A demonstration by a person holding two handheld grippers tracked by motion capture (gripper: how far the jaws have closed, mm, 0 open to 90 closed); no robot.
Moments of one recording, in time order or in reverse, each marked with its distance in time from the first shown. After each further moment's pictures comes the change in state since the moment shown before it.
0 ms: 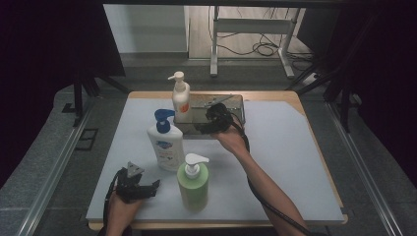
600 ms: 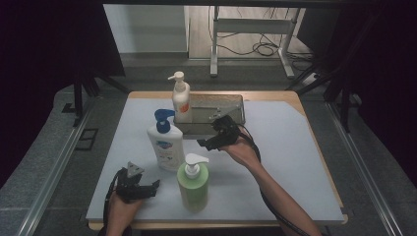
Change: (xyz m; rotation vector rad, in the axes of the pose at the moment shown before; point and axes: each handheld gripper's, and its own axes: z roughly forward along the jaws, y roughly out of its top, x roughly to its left) left arm 0.000 0.000 0.000 -0.001 0.001 -0.001; right arm 0.019 -0.027 -0.030 0.019 0.080 -0.082
